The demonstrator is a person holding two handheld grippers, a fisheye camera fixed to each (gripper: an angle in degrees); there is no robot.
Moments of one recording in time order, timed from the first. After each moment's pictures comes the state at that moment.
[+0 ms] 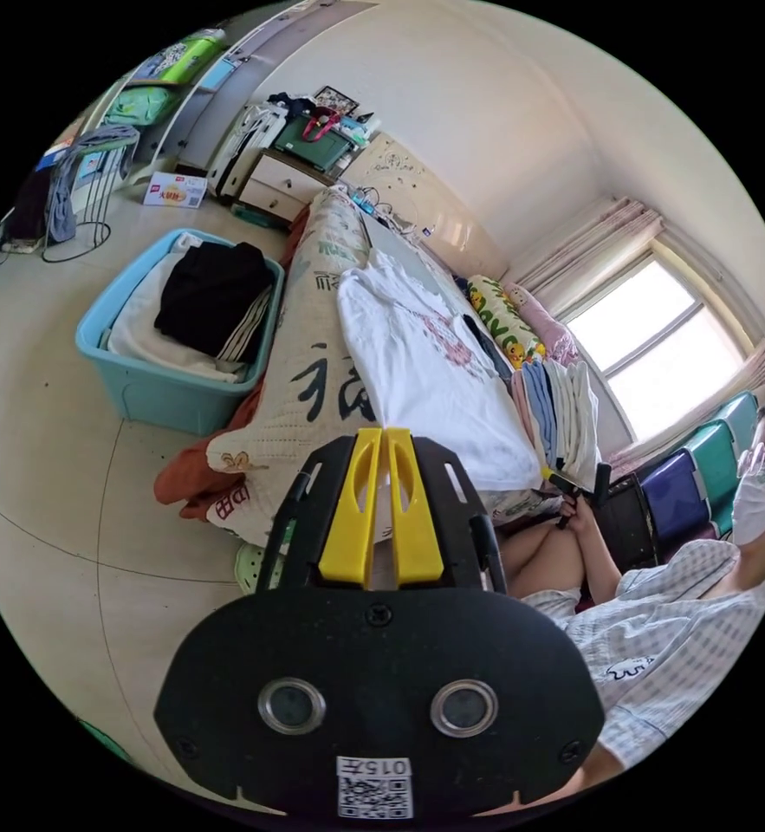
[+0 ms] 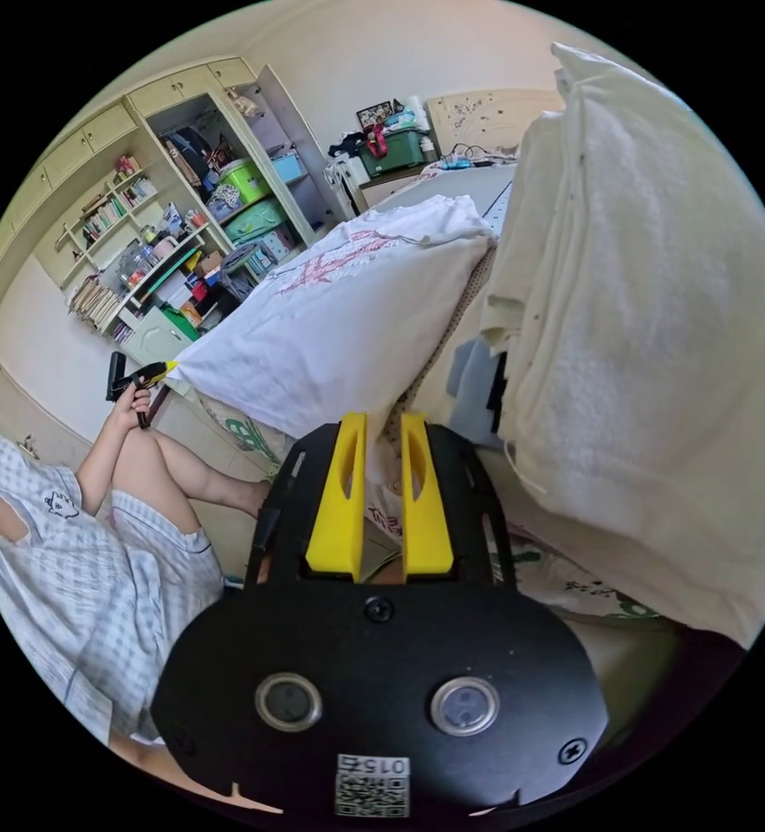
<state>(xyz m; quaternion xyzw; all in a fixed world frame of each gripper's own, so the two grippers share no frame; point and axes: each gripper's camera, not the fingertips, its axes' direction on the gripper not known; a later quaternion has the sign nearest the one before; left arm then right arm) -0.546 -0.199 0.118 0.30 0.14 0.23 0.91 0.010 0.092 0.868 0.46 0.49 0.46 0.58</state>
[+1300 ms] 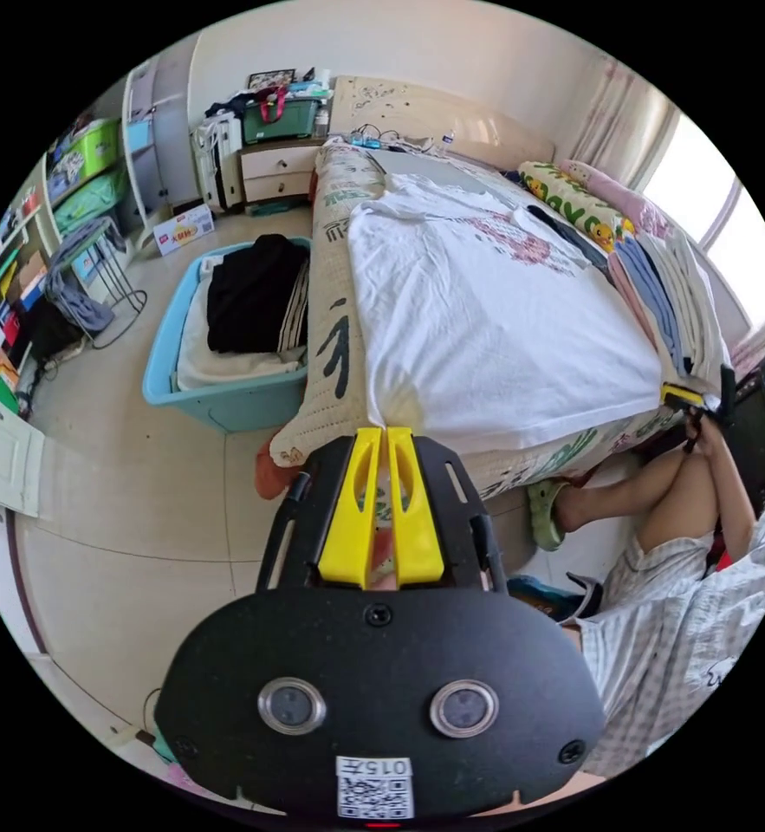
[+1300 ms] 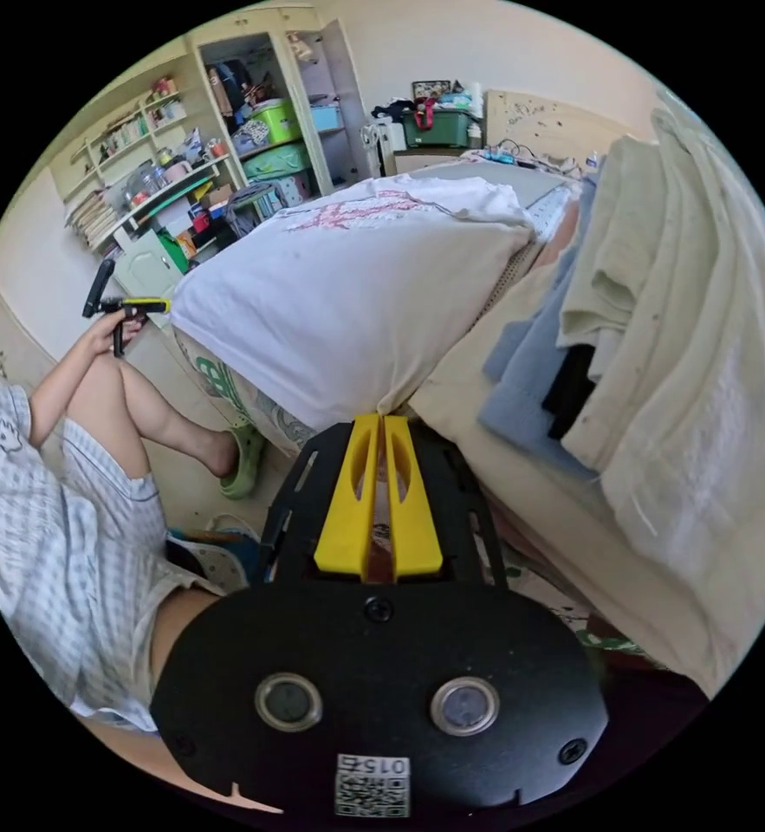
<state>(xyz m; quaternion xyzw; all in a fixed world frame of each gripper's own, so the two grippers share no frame) -0.354 -0.194 0.163 0.26 -0.15 0.28 0.91 0.007 -0.053 0.737 0.35 0.56 0.45 0.60</state>
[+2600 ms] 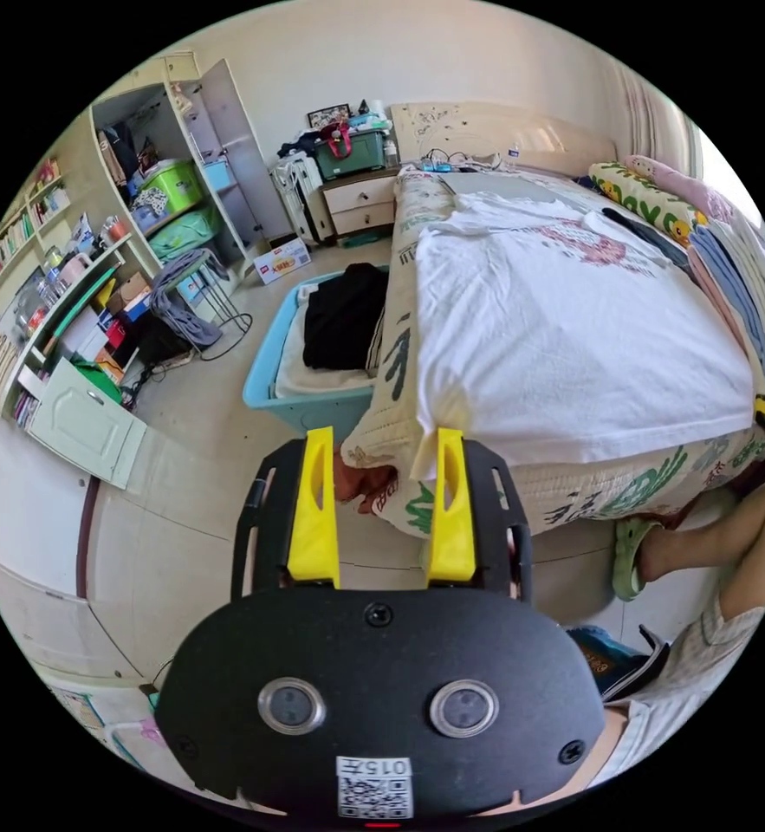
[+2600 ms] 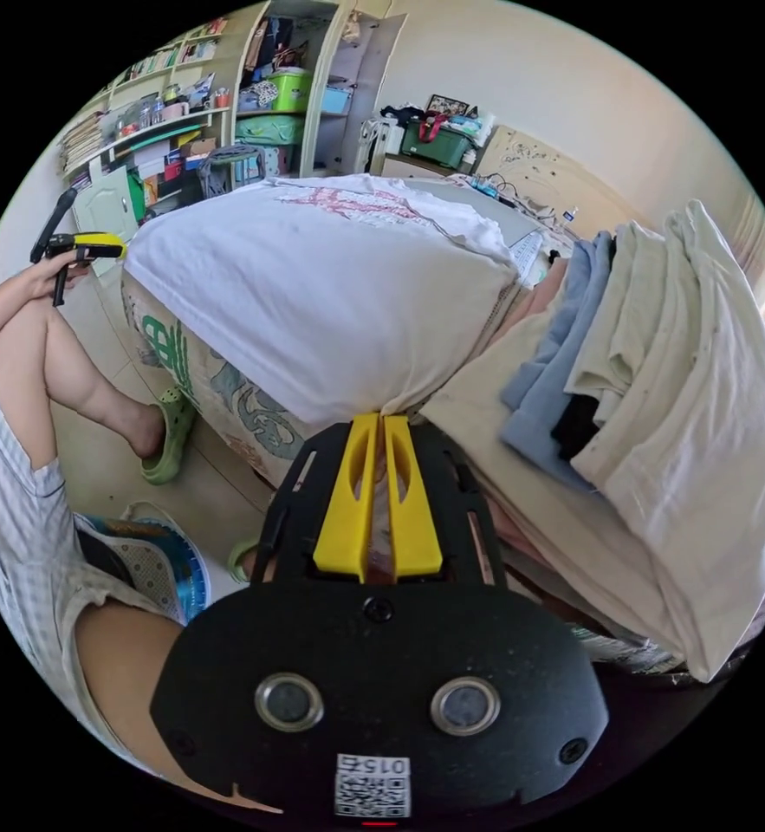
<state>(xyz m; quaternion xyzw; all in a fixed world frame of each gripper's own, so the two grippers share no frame) -0.273 -0.136 0.186 0.37 -0.29 0.20 0.86 -0.052 -0.162 0.636 0.25 0.67 0.46 0.53</state>
